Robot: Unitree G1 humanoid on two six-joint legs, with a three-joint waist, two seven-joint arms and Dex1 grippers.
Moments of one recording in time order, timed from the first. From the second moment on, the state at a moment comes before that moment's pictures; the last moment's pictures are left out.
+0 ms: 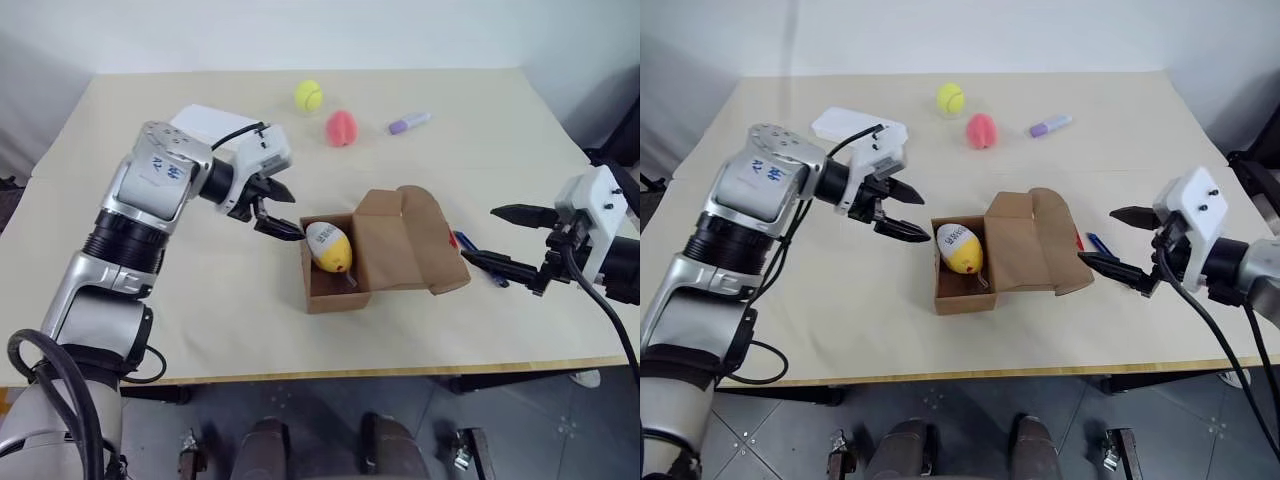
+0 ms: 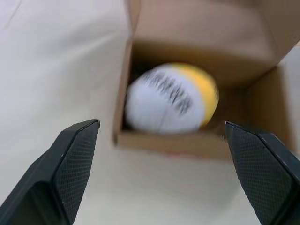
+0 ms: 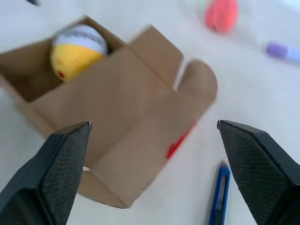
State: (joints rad) left arm -1.20 0.59 -0.36 0.37 -0.08 0.72 -1.30; right arm -0.10 -1.10 -0.41 -0.43 0.78 0.60 0.84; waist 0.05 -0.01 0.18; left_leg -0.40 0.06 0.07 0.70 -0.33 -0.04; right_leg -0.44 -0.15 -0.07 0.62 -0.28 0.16
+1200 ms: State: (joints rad) left arm -1.24 0.40 -0.30 0.54 0.04 0.52 -1.23; right arm 0.09 -0.82 -0.55 -0.60 0.80 0.45 0.93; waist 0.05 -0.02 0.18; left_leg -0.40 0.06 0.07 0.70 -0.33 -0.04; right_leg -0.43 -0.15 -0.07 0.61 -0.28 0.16
